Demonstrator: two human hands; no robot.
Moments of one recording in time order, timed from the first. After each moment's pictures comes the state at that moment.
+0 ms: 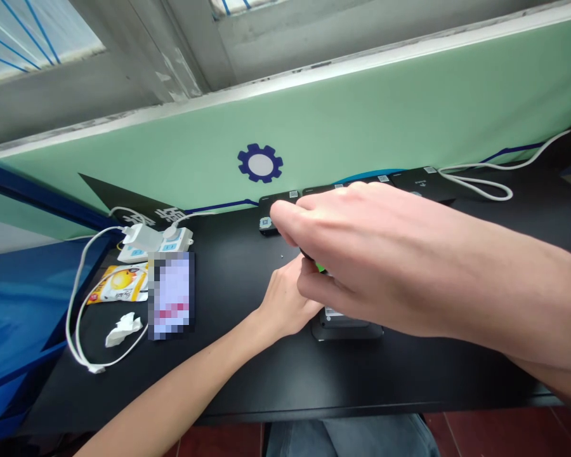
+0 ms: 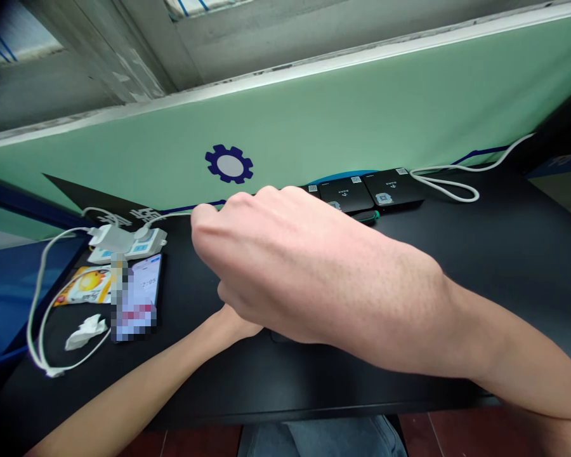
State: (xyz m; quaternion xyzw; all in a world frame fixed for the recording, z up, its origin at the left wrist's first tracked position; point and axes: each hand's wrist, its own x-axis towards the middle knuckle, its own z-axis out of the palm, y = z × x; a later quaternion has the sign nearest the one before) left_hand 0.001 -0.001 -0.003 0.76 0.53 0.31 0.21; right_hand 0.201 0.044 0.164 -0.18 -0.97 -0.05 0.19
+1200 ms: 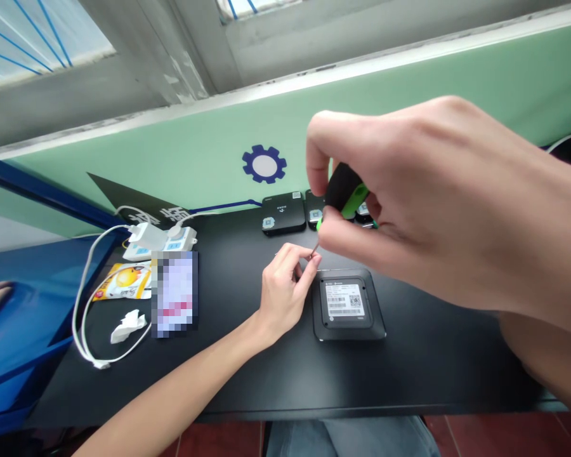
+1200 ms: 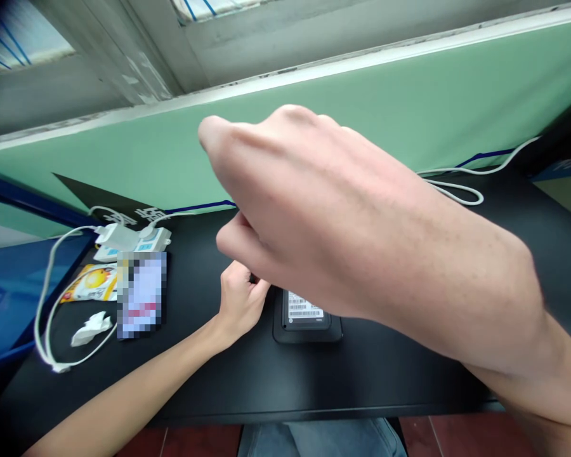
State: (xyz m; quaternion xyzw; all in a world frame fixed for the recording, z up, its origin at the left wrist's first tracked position) left_hand 0.004 -0.001 0.011 0.71 0.54 0.44 0.12; right_hand 0.216 0.062 0.191 -0.31 -0.92 -0.04 0.21
